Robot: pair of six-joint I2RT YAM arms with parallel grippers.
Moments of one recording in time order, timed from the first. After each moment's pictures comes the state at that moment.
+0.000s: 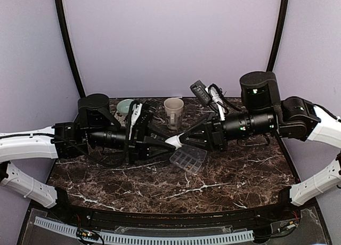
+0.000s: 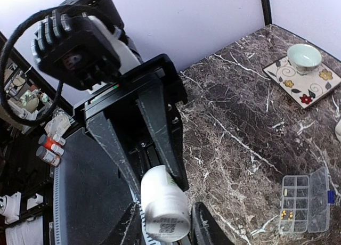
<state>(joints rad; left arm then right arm) -1.10 1.19 0.97 0.07 0.48 0.04 1.21 1.19 1.30 -0.52 -0.21 0.35</state>
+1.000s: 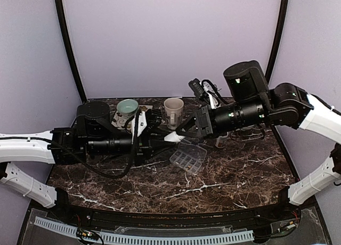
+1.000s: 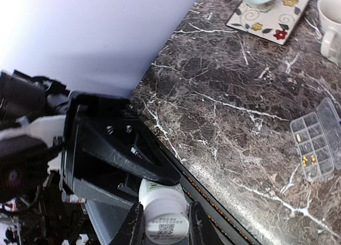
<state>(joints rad) -1.20 1.18 0.96 0.04 0.14 0.23 1.20 1.33 1.47 -0.69 -0.14 0.73</state>
